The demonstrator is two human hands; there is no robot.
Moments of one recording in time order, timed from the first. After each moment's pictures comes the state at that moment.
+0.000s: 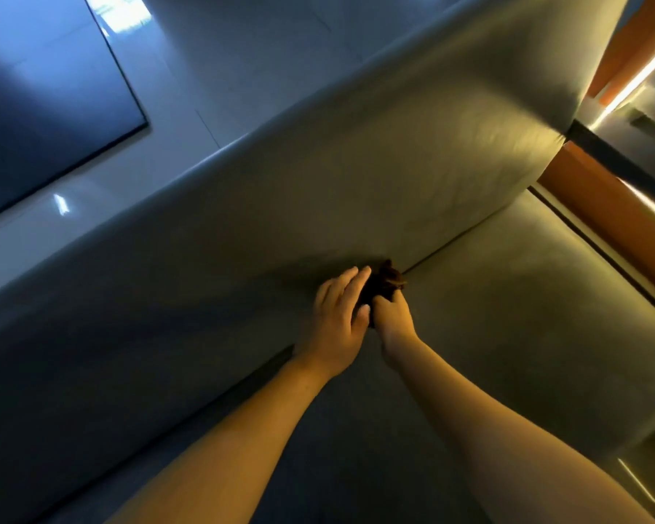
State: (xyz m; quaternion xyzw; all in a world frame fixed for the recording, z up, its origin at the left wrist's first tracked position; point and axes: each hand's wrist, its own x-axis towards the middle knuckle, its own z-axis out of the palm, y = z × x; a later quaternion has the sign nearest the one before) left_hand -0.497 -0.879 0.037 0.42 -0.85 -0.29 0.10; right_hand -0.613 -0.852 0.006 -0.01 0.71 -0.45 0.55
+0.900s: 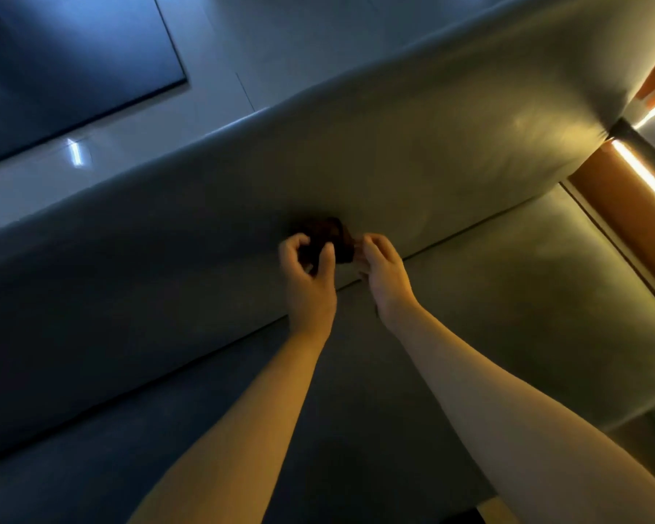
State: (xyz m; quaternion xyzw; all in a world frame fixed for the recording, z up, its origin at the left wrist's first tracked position) left_hand -0.413 -0.845 0.101 0.62 -0.51 -0.41 0.43; right_hand -0.524 -0.840 0.075 -0.17 0.63 -0.52 0.56
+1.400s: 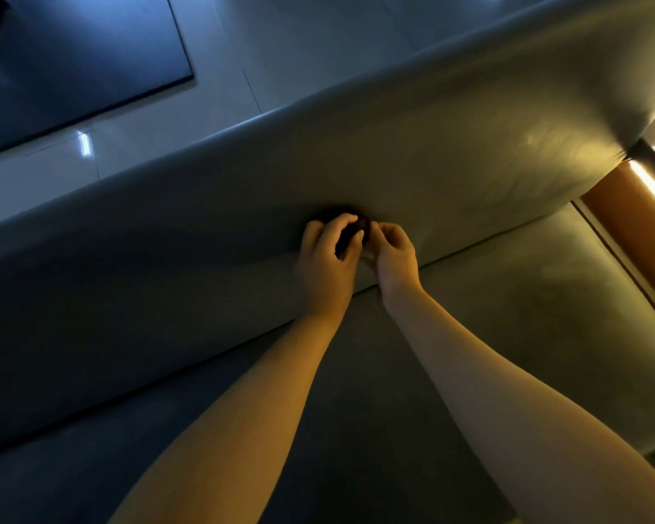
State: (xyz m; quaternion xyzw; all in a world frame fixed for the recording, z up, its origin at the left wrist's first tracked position) left_hand -0.455 -0.894 0.079 0.58 -0.69 -0.22 0.37; right_hand -0.557 -0.890 0.061 -0.13 0.63 -0.54 0.55
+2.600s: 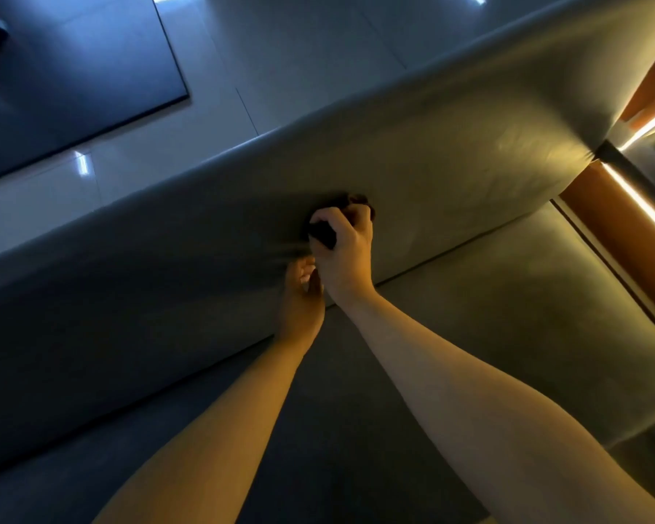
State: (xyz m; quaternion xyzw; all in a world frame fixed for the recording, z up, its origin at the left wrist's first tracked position) left_hand -0.414 -0.867 0.081 0.64 -0.54 -0.47 0.27; right_hand -0.515 -0.890 0.106 -0.49 0.68 -0.47 0.27
